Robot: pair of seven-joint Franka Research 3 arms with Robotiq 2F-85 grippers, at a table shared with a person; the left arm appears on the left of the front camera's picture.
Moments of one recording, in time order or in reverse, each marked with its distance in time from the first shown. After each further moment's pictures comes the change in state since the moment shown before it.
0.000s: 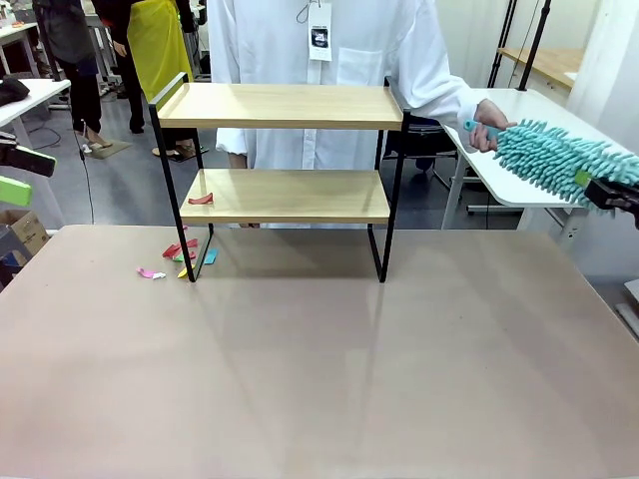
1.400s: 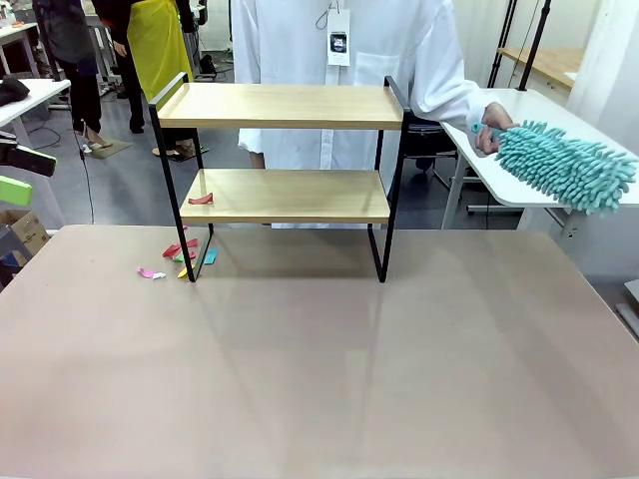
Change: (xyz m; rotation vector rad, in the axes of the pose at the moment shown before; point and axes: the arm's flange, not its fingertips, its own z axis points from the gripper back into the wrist) left arm 0.001 0.001 -0.001 -0.001 0.002 0.000; right arm 0.187 -0.076 0.101 -0.029 -0.467 -0.483
